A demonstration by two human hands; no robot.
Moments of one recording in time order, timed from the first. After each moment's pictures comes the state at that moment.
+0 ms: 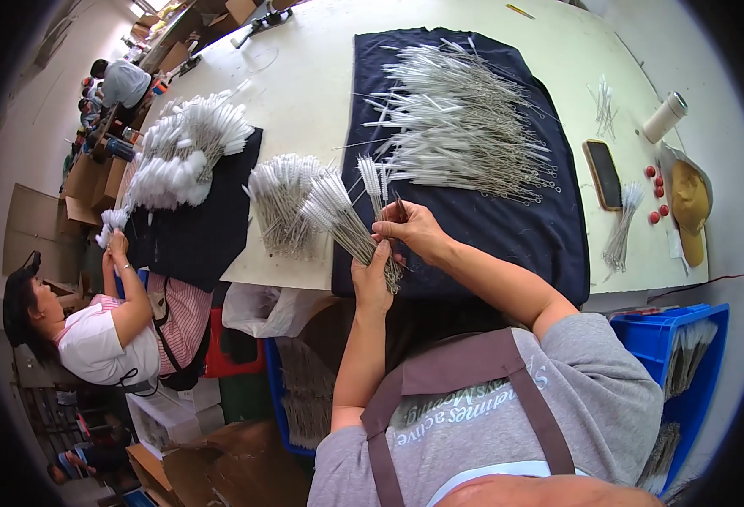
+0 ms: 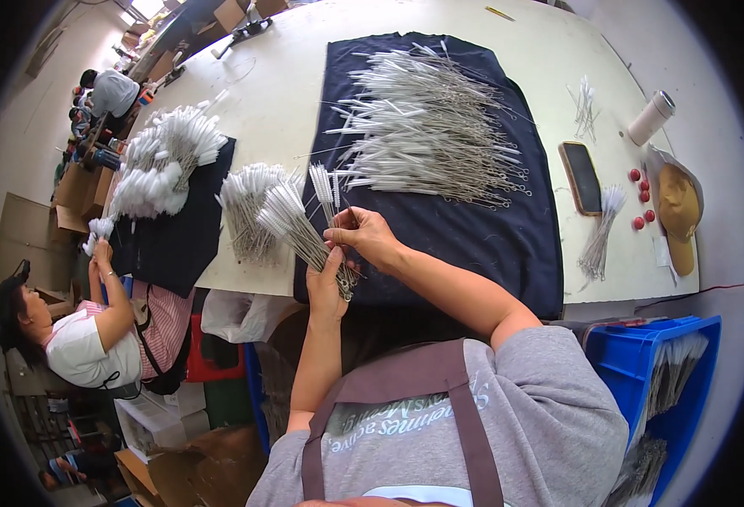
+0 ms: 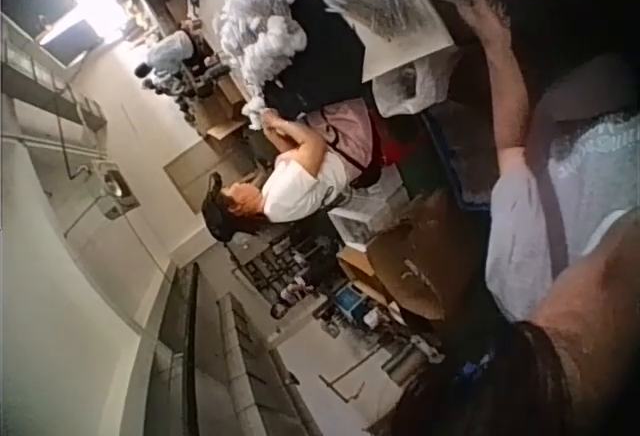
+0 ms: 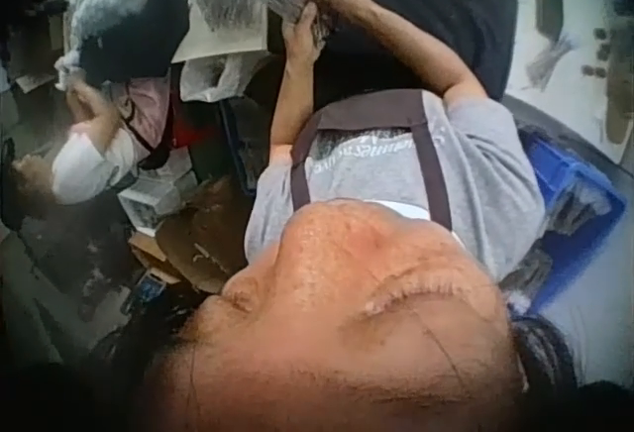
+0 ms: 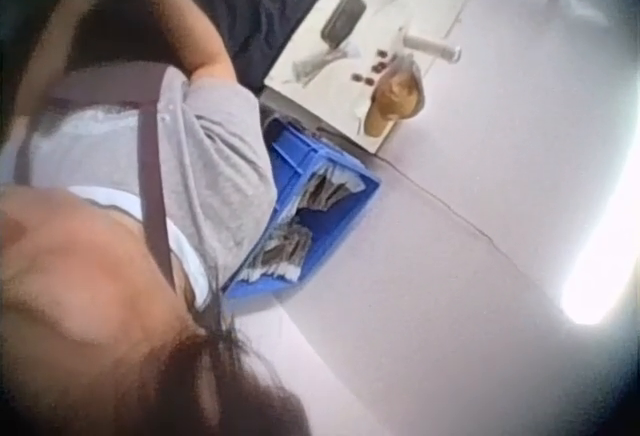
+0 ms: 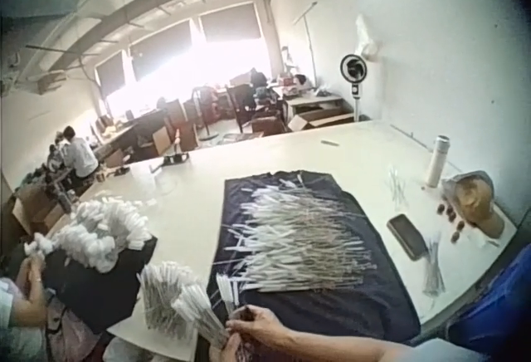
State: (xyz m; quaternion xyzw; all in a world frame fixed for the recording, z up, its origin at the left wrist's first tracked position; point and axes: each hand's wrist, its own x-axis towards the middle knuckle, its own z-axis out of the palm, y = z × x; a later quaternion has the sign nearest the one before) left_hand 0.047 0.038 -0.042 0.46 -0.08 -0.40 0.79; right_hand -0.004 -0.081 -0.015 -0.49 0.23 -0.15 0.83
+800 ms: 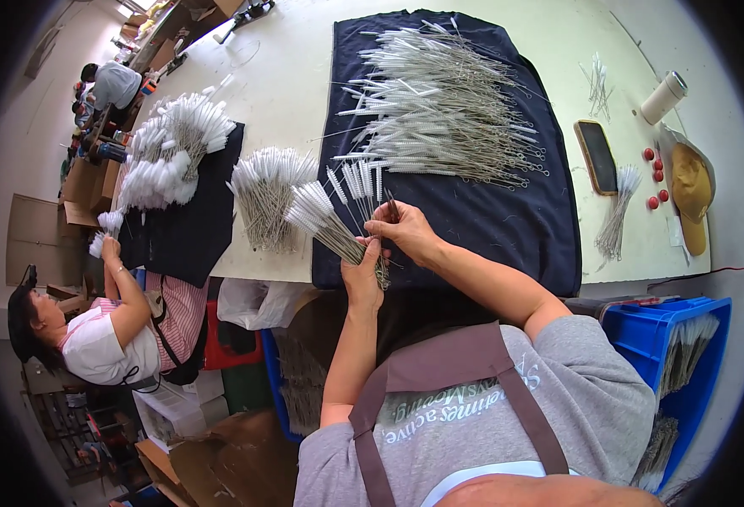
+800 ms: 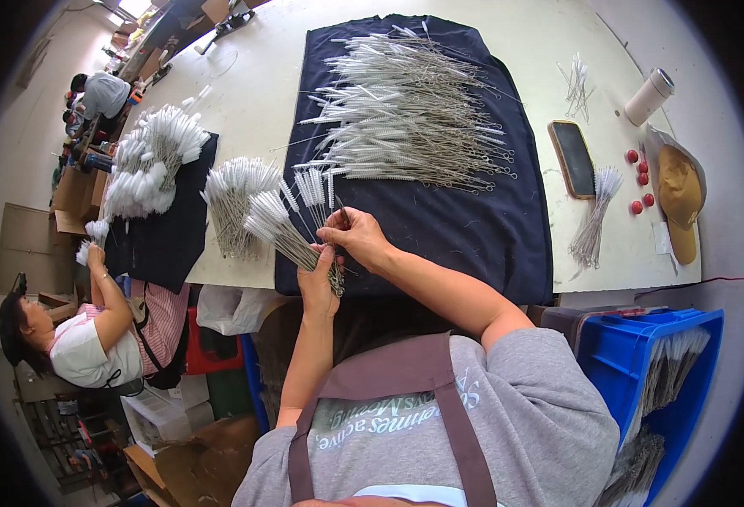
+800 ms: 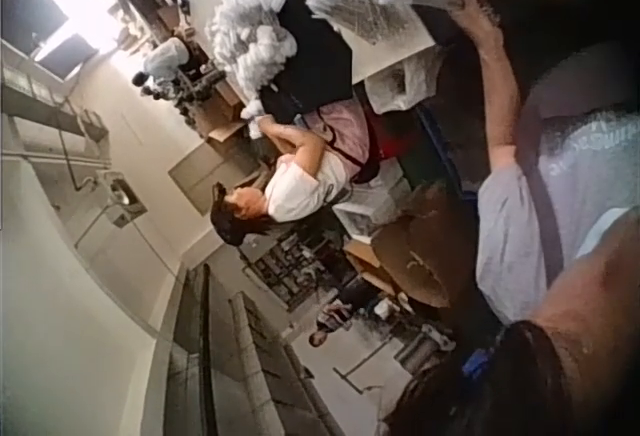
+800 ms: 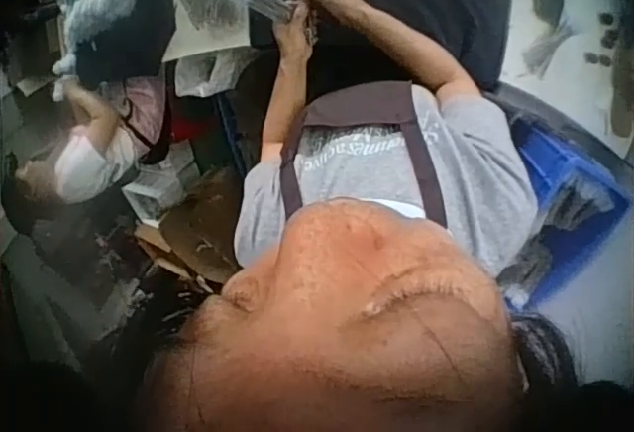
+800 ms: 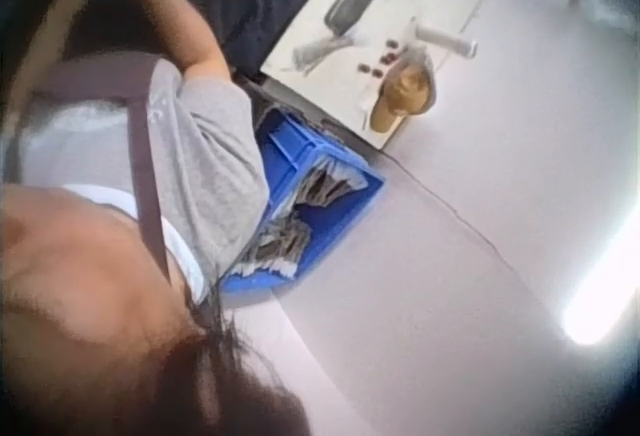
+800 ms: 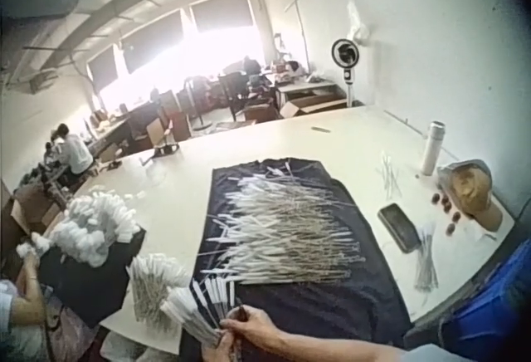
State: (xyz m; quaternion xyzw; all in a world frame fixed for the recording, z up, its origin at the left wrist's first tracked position) left_hand 0.024 0.037 -0.062 0.53 -0.07 -0.36 0.77; right_hand -0.030 -0.080 -0.044 -0.47 0.26 -0.19 0.82
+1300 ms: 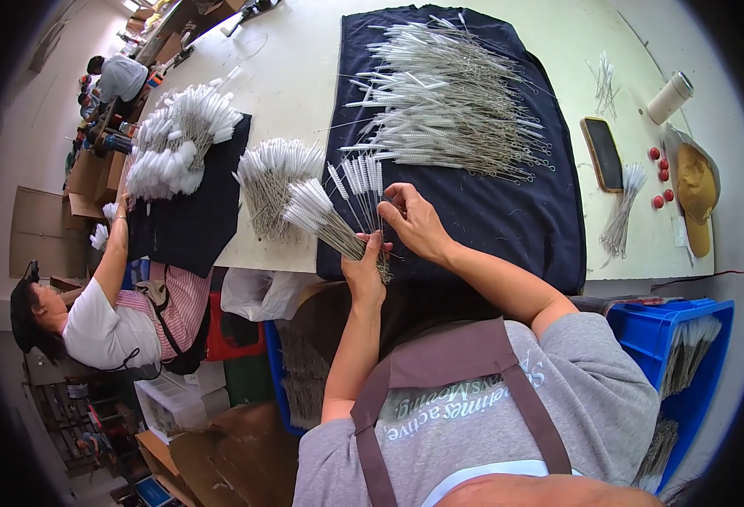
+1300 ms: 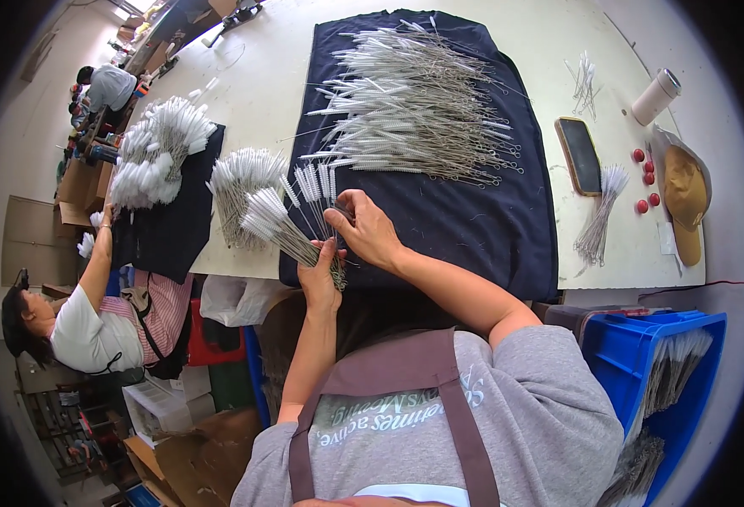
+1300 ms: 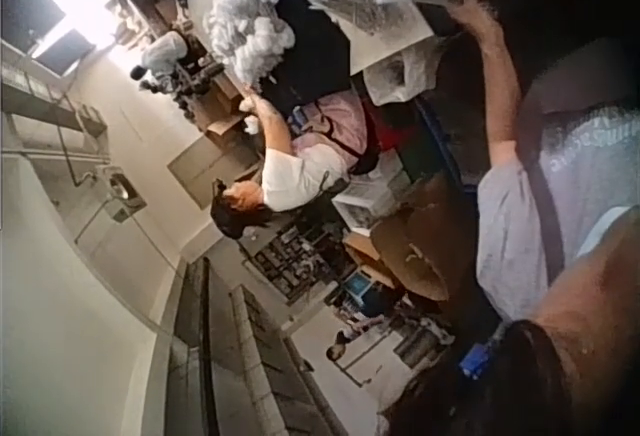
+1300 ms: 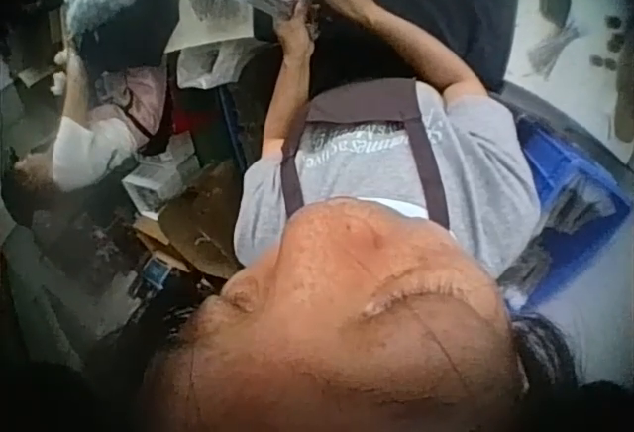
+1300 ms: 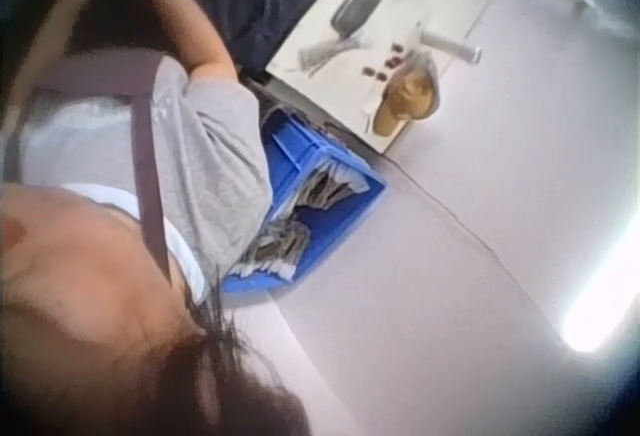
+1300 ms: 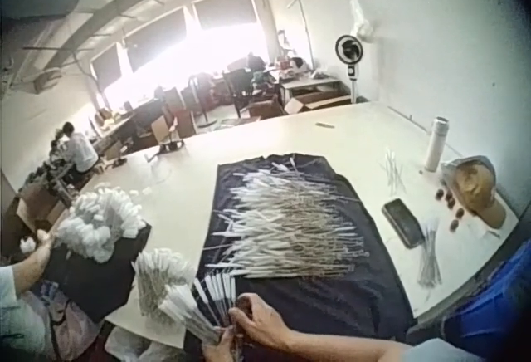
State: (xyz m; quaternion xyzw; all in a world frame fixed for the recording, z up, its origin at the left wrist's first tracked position) left_hand 0.019 0.040 -0.055 0.54 -0.05 -0.30 0.78; right_hand -0.042 -0.077 -0.030 -0.73 0.28 -0.28 0.56
